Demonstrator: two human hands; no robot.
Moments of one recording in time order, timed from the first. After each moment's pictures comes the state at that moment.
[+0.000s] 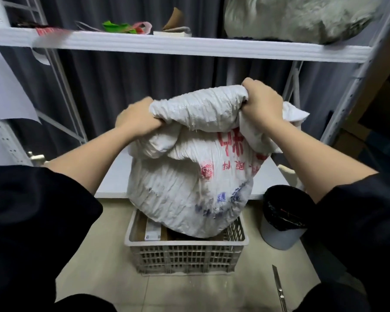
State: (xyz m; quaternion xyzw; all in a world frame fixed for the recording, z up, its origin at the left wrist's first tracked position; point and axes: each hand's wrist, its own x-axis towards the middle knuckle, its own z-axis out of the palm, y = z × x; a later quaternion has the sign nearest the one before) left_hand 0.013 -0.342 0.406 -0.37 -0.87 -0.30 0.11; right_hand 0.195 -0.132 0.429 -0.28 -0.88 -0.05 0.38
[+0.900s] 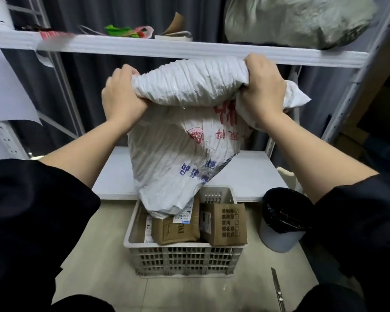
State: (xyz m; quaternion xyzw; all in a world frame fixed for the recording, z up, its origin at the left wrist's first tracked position) left_hand 0.010 -0.356 0.431 -0.32 -0.80 -0.41 0.29; right_hand 0.197 -0.157 0.453 -0.22 -0.81 -0.07 0.53
